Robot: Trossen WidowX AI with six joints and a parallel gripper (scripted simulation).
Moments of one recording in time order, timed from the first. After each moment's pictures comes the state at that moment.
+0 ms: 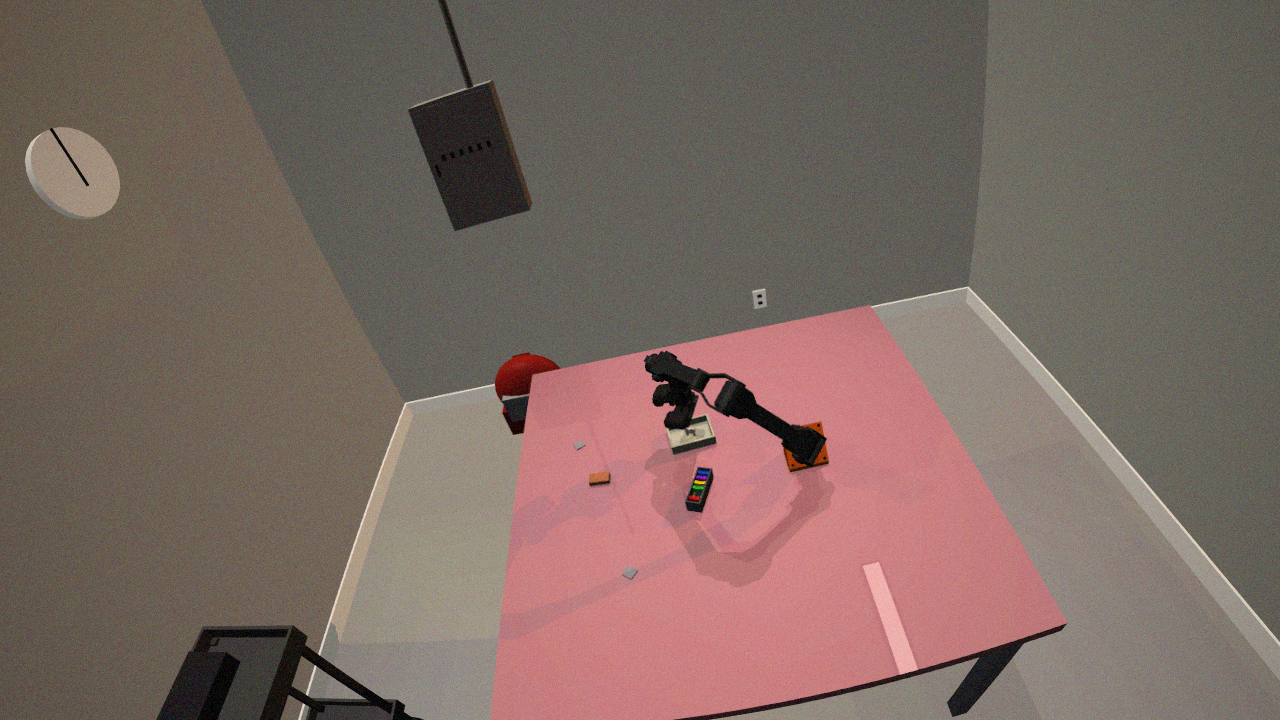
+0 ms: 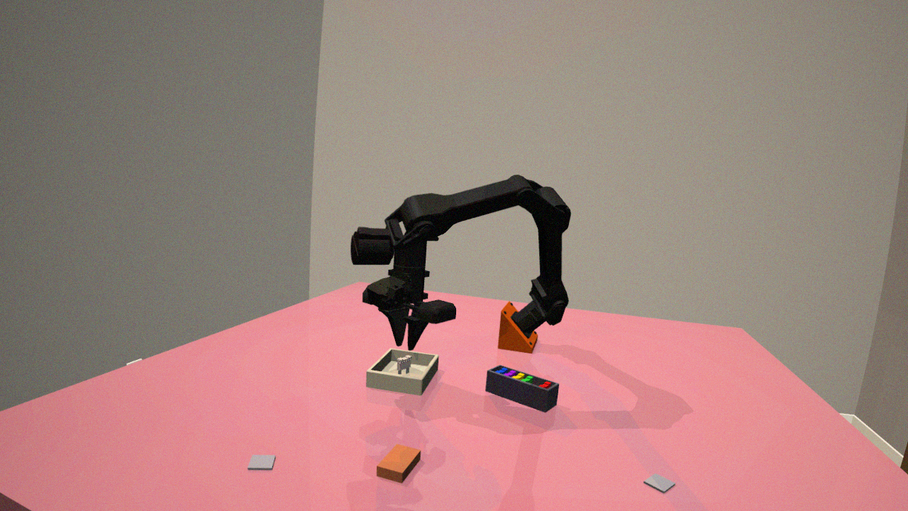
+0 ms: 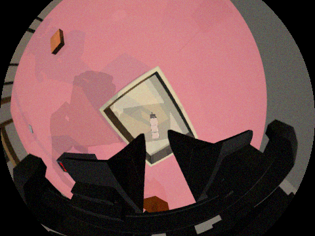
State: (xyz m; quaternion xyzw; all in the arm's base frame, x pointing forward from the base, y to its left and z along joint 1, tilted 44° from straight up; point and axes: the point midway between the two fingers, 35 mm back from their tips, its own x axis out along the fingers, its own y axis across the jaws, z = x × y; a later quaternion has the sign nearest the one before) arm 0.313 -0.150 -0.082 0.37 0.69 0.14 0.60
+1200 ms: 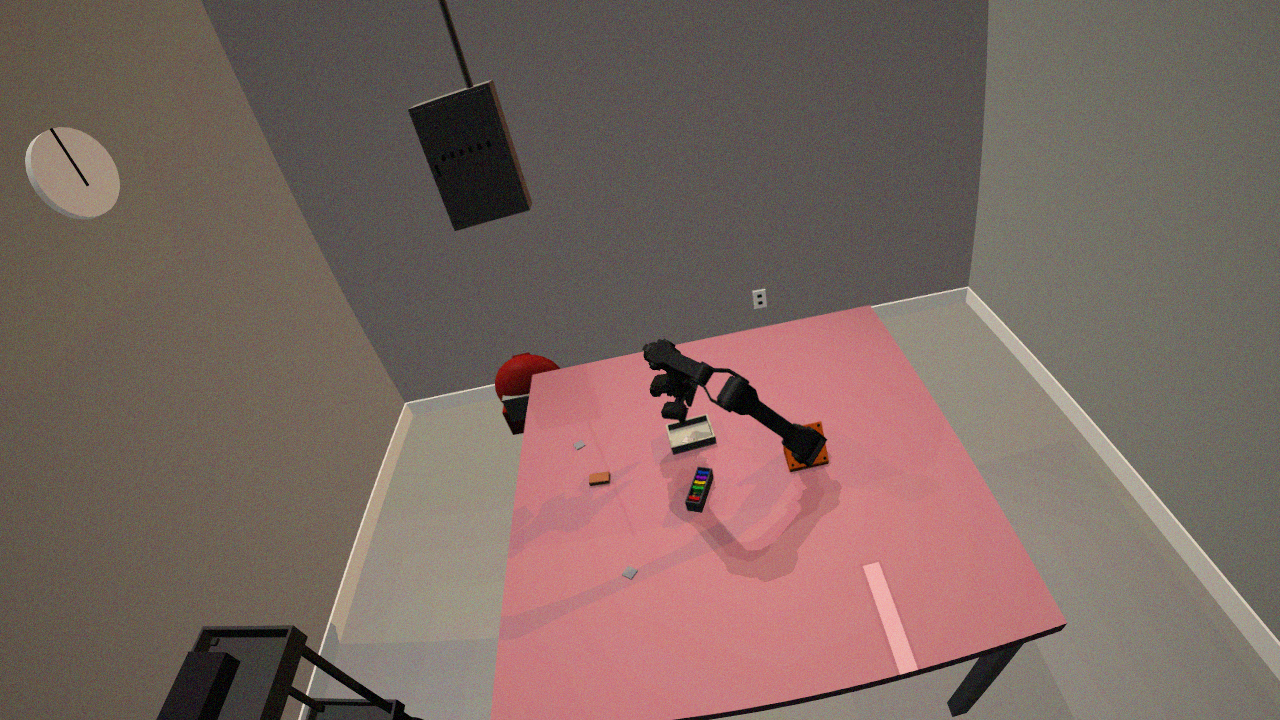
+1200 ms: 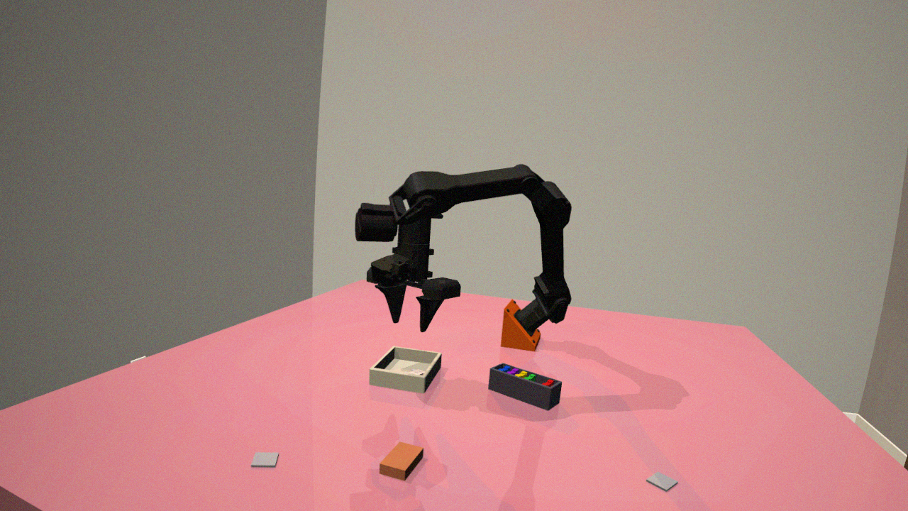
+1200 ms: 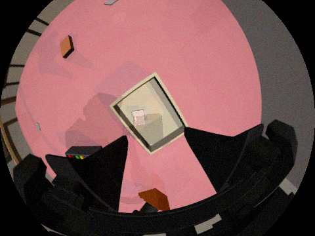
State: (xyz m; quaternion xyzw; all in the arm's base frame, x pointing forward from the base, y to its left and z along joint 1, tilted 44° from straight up) arm 0.314 -0.175 -0.055 0.38 0.69 0.14 0.60
